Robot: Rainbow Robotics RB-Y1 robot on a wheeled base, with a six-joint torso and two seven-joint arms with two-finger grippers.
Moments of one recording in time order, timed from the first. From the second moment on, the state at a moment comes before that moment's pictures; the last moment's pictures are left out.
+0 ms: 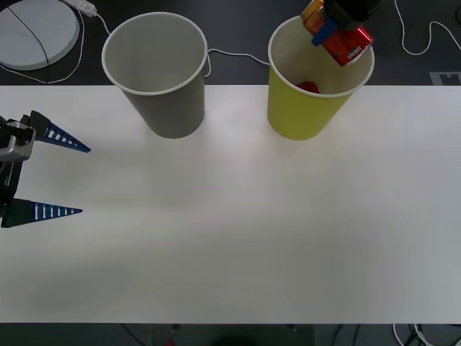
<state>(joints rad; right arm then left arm) -1.36 -0.80 0.56 -1.23 2.05 -1.49 -1.24 -0.19 1.02 0.19 -1.81 -1.48 -1.52 0.20</state>
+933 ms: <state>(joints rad) -1.25 -1.03 0.44 -1.42 1.77 -1.55 -1.11 -0.19 1.02 0.19 -1.81 -1.48 -1.52 0.20</state>
